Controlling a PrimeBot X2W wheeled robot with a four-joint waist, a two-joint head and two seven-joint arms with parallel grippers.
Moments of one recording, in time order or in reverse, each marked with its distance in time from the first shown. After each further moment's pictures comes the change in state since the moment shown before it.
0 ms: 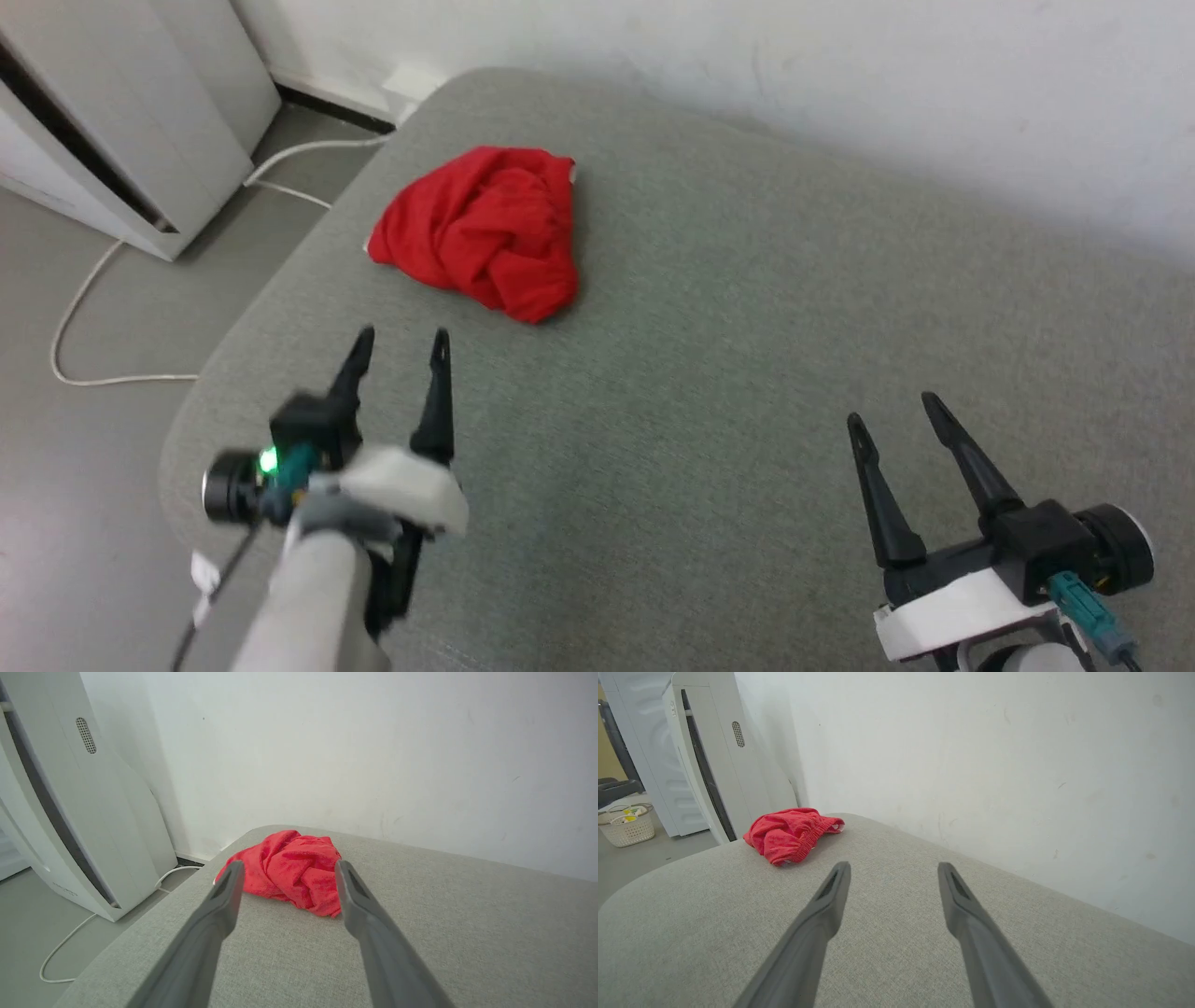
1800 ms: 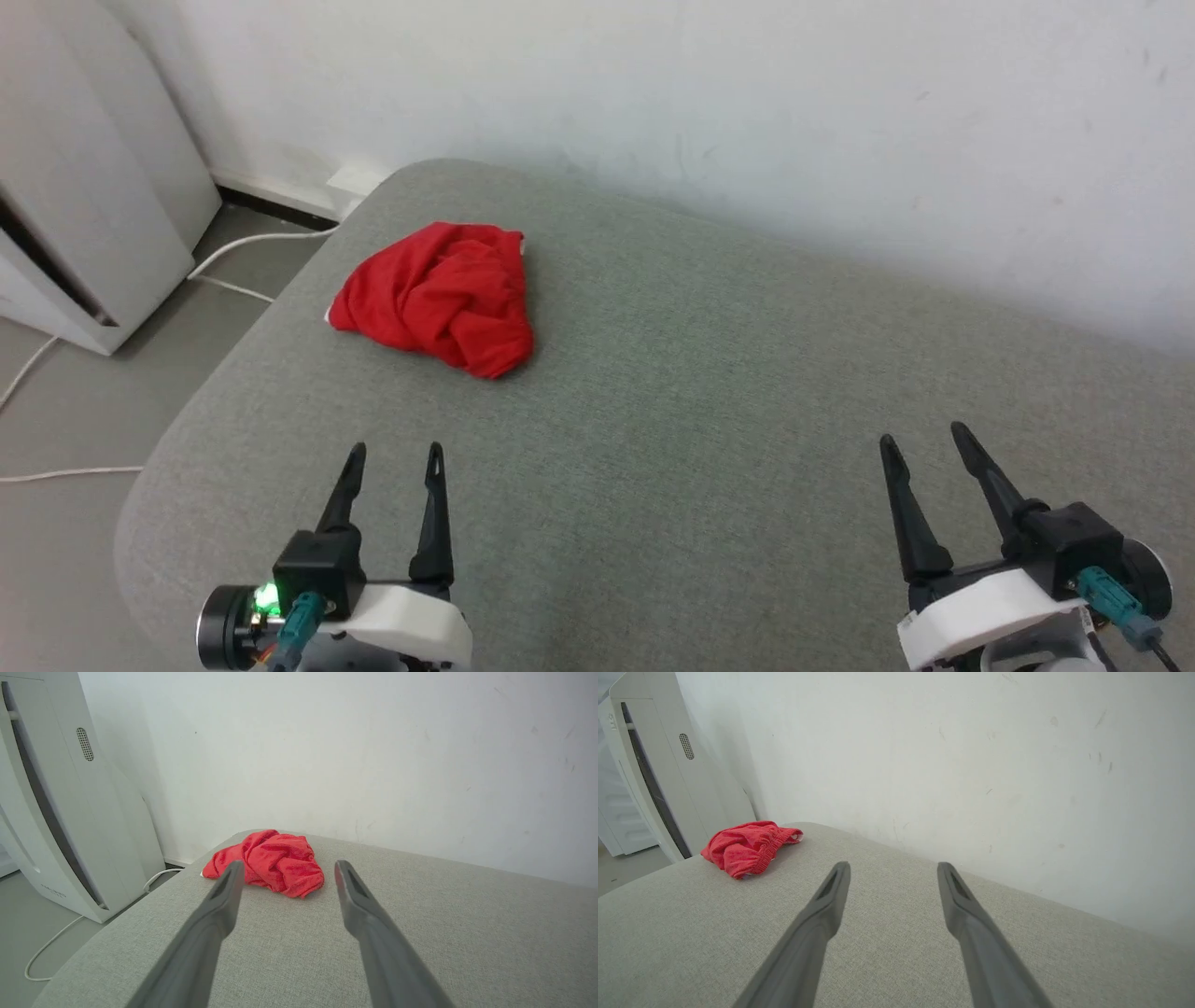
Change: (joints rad) left arm 0.268 -0.033 0.018 -0.200 0.081 0.044 0.014; right arm 0.020 0.007 -0.064 0.037 0.074 0.000 0.070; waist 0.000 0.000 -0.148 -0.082
